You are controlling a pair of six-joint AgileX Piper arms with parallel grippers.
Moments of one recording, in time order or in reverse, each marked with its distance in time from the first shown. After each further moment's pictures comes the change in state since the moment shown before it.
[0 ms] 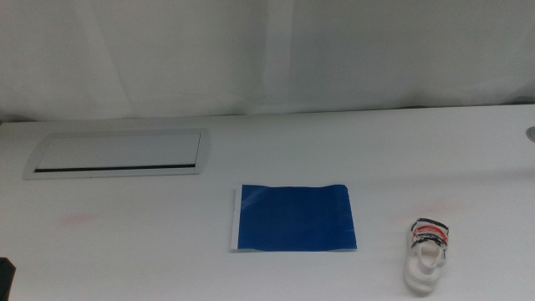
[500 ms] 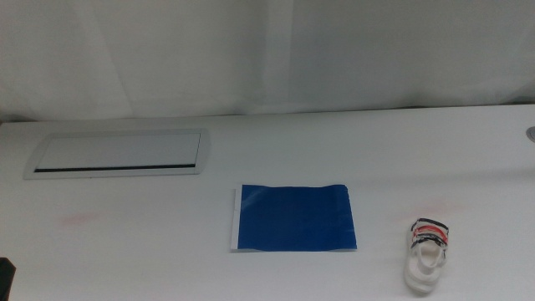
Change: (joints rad) left arm 0.000 0.000 0.000 0.000 0.000 0.000; right arm 0.000 0.000 0.000 0.208 -0.052 0.000
